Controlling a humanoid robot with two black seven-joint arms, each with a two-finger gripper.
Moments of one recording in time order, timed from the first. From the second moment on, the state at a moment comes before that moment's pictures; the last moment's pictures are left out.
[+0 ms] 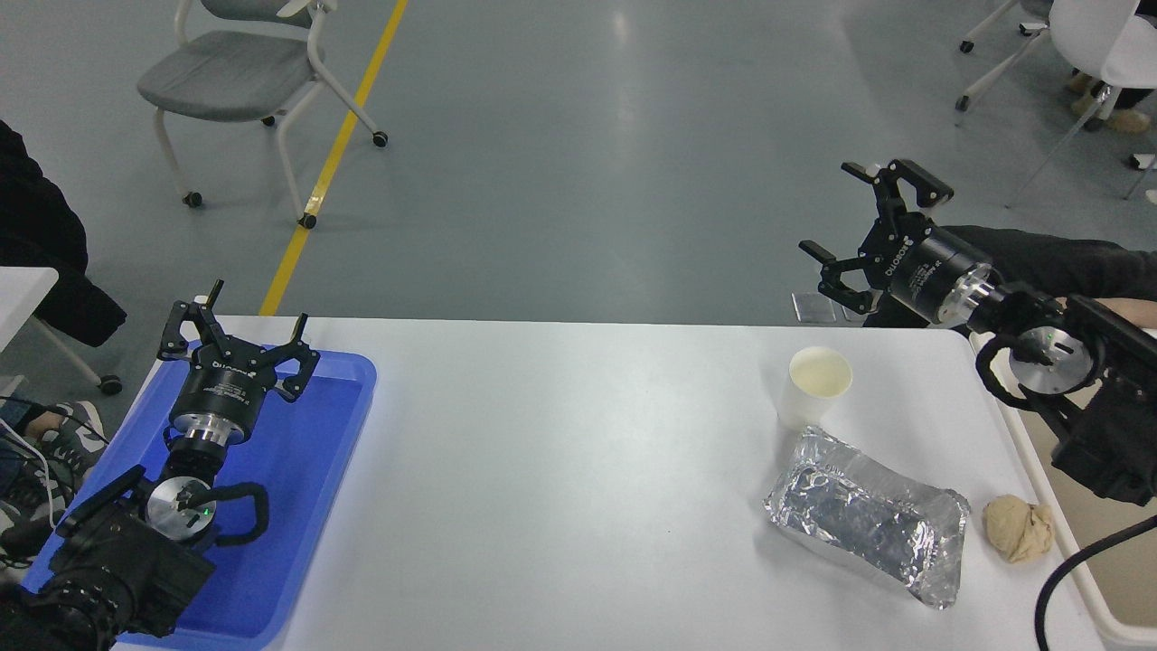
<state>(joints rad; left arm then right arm) -0.63 0.20 -0.89 -0.20 -0.21 -0.79 -0.32 0.95 -0.50 0.42 0.61 -0.13 0.59 0.10</state>
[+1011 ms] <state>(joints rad) -0.63 0.19 -0.89 -0.20 -0.21 -0.79 -0.32 2.06 -0.55 -1.11 1.31 -0.36 0.59 0.11</state>
